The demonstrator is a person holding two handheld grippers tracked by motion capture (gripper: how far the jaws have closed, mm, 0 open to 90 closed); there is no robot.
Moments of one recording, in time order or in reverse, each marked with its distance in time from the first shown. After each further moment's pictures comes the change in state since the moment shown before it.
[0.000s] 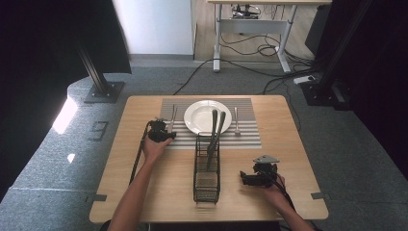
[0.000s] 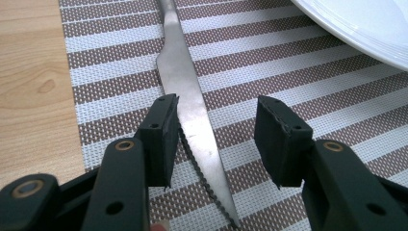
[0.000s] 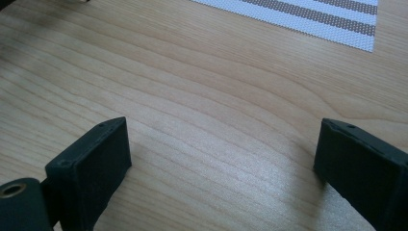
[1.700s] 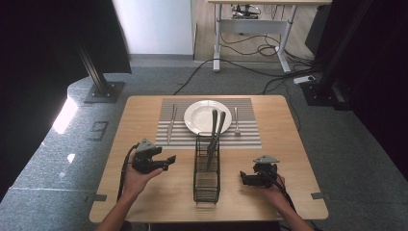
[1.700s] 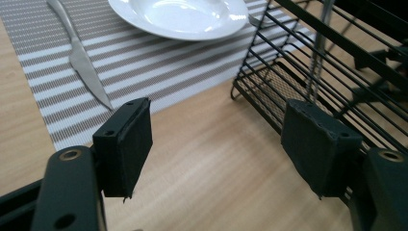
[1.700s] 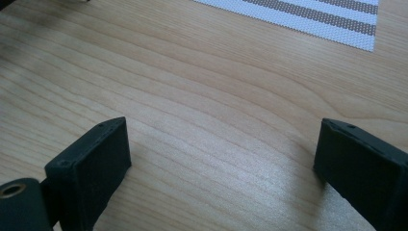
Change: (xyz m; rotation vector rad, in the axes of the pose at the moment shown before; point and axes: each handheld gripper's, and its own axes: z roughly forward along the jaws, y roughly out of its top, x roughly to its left) left arm -0.052 -0.080 -0.152 -0.183 -0.233 0.193; right arm 0.000 0.000 0.000 0.000 0.001 0.000
